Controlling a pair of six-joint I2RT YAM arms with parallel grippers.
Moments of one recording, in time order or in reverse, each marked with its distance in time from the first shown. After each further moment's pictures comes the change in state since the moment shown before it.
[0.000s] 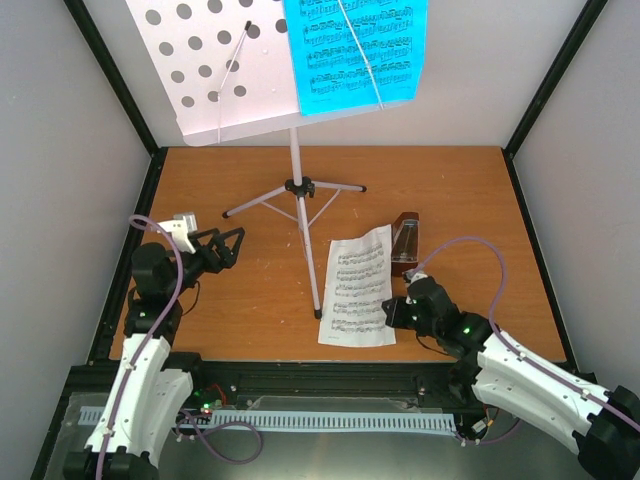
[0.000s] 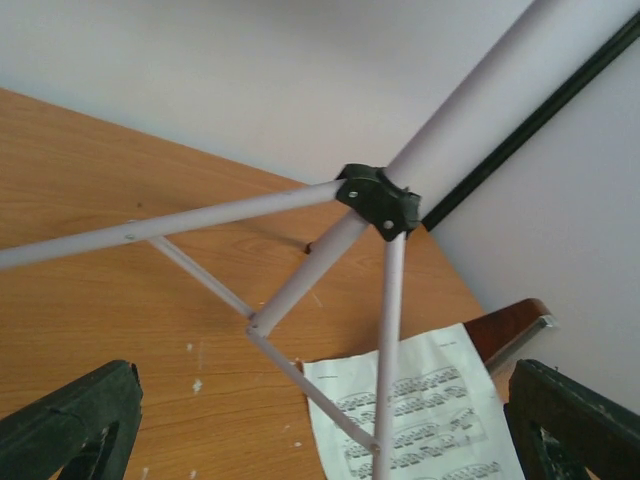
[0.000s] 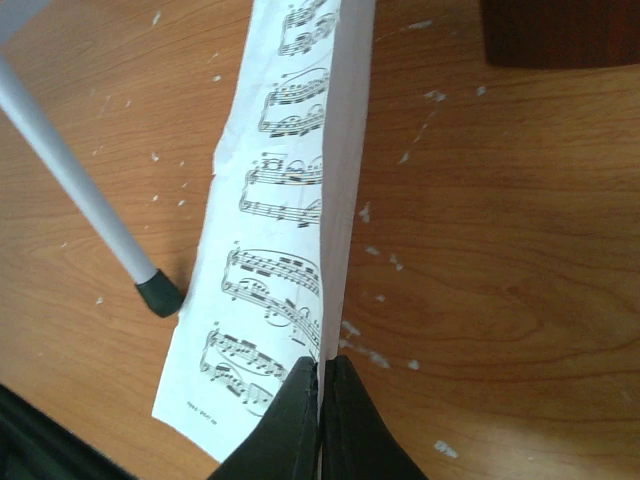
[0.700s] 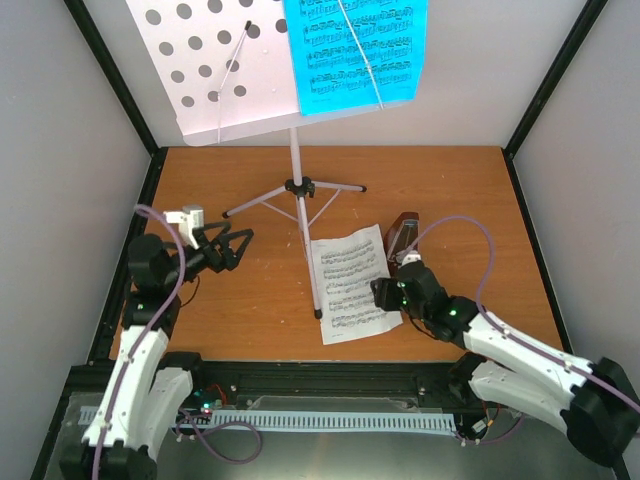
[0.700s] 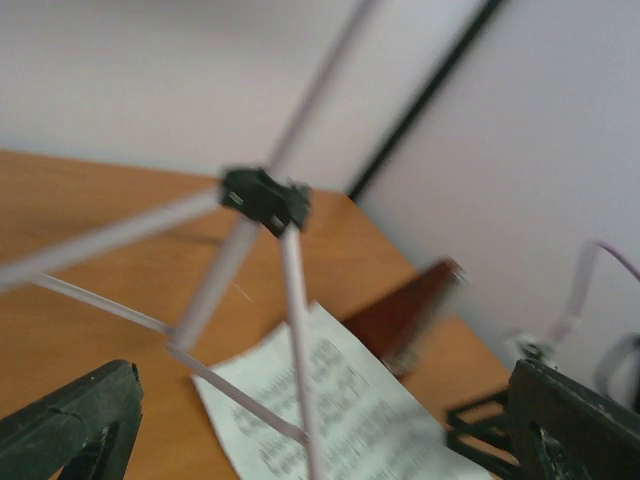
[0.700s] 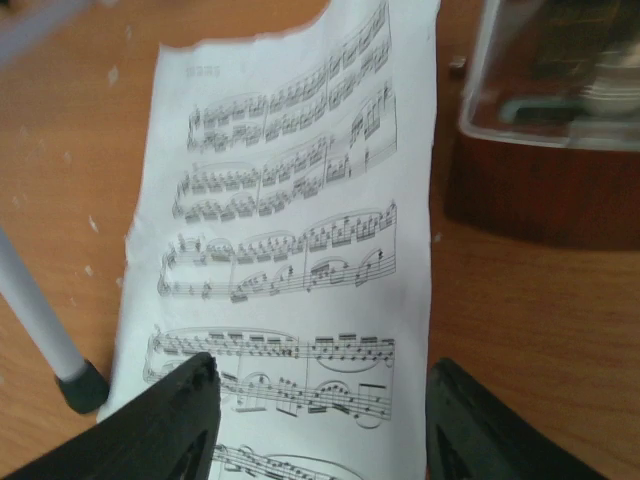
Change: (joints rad) left arm 0.000 0.108 0.071 0.071 0.292 0.062; right arm -0.003 0.243 0.117 0.101 0.150 -0.176
